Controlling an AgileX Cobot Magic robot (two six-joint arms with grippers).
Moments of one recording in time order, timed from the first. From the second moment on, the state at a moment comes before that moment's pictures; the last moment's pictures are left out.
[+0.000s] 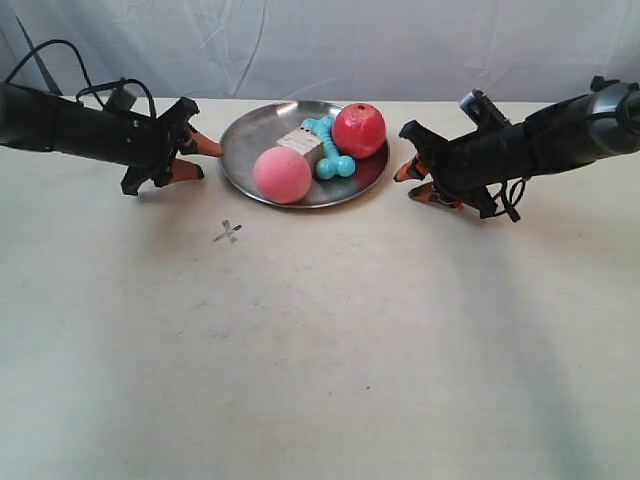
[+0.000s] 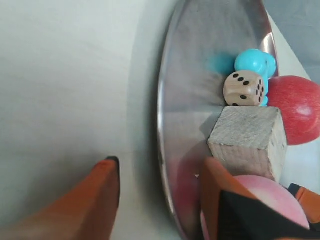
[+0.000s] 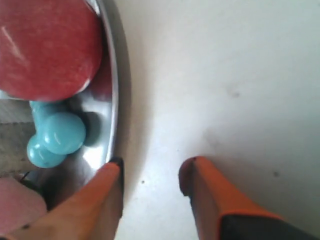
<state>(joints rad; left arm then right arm) -0.02 2.37 -1.56 -1.37 0.77 0.68 0.00 2.25 -1.34 1.42 0.48 -0.70</state>
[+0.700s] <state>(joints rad) -0.09 2.38 -1.57 -1.40 0.69 0.70 0.05 2.36 -1.47 1.54 0.56 -0.71</state>
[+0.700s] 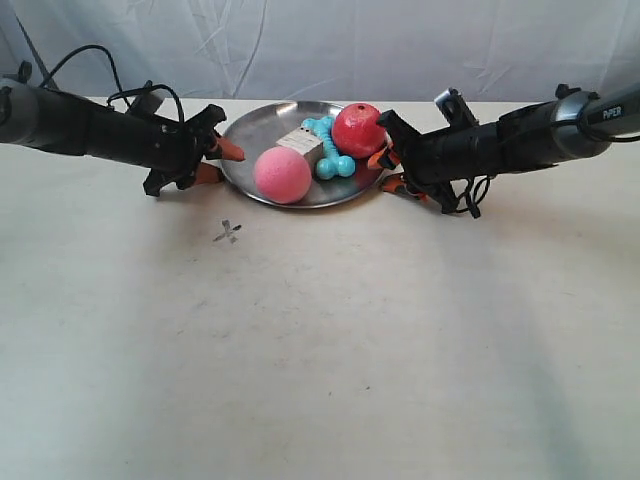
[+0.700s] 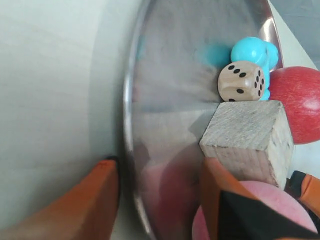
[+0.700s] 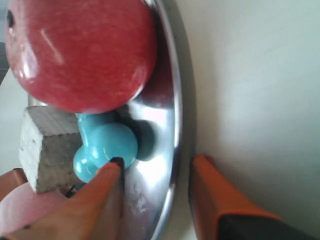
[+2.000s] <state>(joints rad) -0.14 2.39 -1.58 -1.40 0.65 0.63 0.06 2.36 -1.47 1.46 0.53 -0.68</state>
